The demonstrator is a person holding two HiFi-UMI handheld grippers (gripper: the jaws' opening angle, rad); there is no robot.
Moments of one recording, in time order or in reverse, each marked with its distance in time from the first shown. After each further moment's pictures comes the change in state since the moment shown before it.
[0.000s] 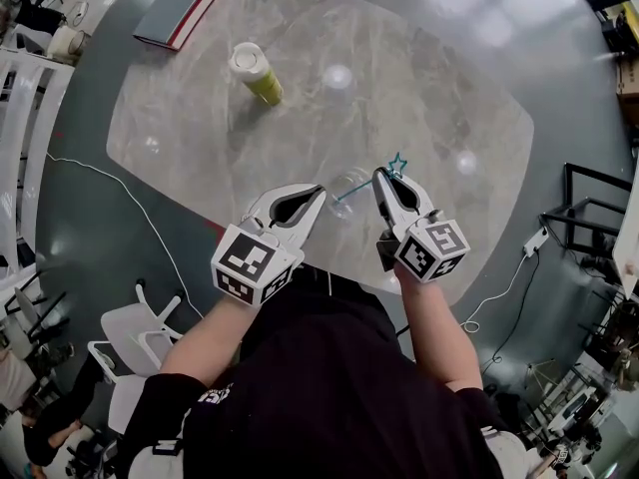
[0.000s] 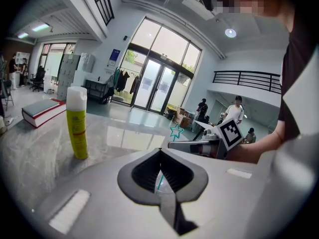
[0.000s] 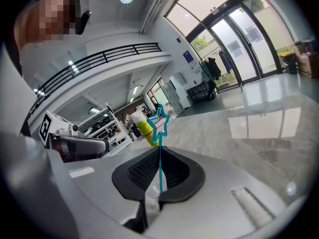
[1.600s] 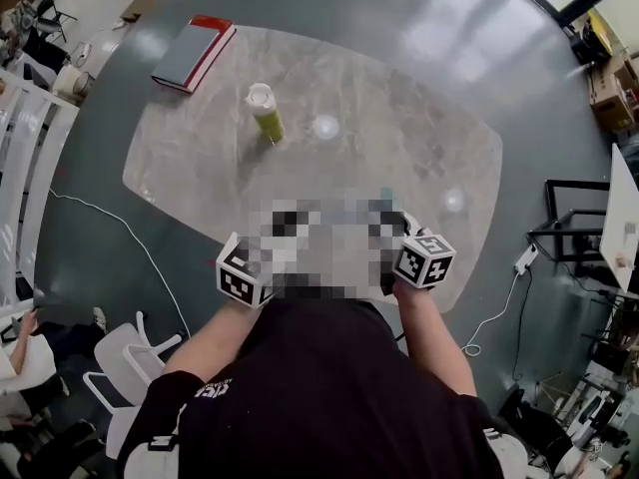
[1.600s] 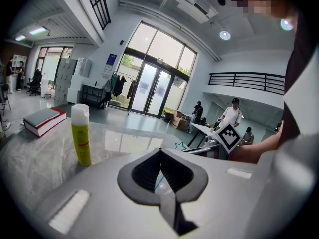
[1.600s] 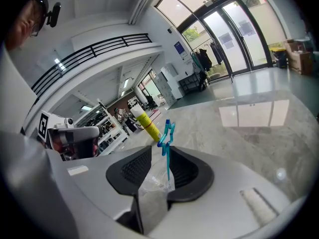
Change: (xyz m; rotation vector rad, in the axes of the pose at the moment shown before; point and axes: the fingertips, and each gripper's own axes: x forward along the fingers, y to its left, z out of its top) left arm -0.038 -0.015 0.021 0.028 -0.031 -0.029; right arm -0.037 0.013 -0.020 0.076 0.113 -0.089
